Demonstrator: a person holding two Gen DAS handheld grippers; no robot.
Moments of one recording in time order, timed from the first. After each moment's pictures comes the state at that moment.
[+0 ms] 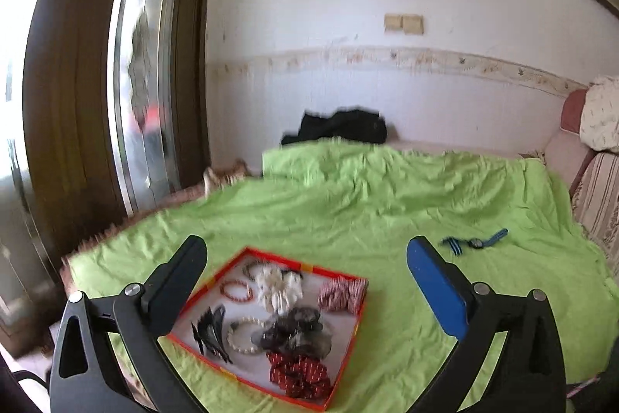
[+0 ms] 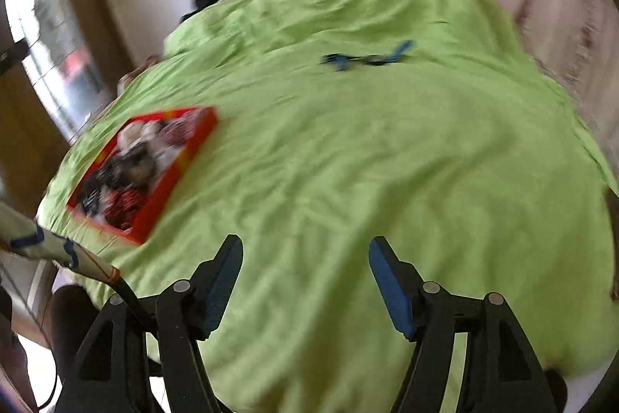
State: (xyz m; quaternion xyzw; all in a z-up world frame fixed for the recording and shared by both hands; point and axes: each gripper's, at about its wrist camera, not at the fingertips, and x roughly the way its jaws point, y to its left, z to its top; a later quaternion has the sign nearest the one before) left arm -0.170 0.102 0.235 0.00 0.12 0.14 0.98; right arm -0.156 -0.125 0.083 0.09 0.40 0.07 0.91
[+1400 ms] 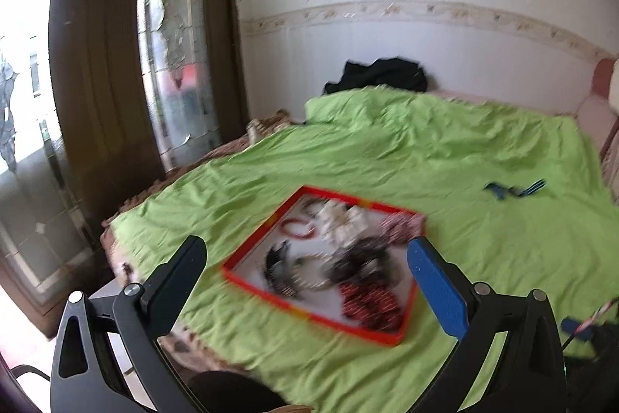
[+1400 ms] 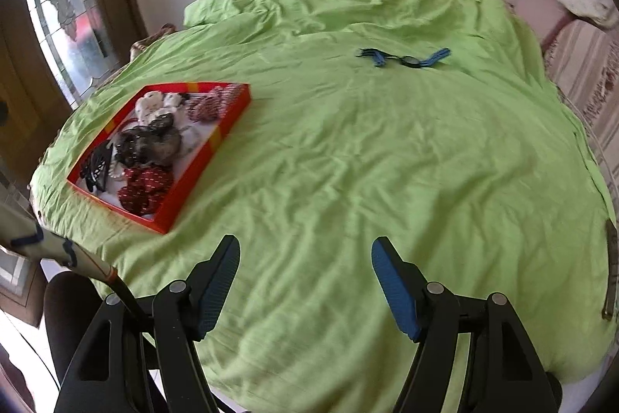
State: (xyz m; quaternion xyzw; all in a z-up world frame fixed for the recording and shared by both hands) left arm -0.206 0.163 0.189 -0.01 0.23 0.21 0.95; right arm -0.142 -0.035 0.093 0.02 0.43 0.10 0.90
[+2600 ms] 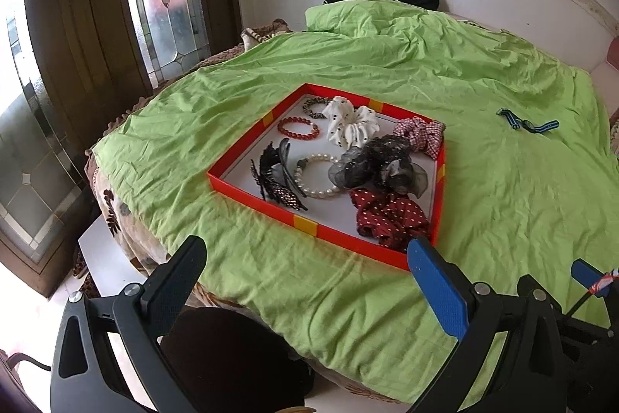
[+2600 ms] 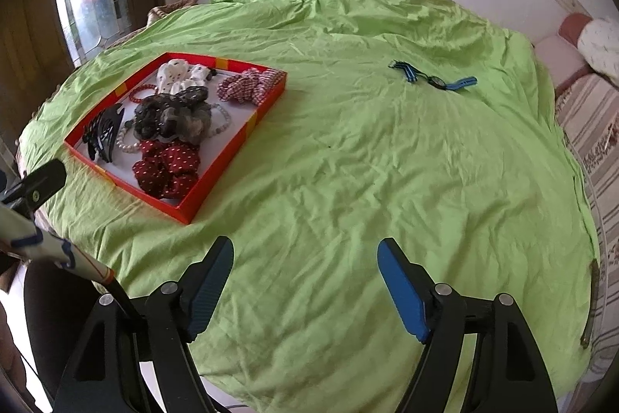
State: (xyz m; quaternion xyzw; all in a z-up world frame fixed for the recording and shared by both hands) left arm -0.188 0.186 0.126 -0.05 0.37 0.18 0.91; right arm -0.144 0.022 0.091 -0.06 0.43 0.09 0.90
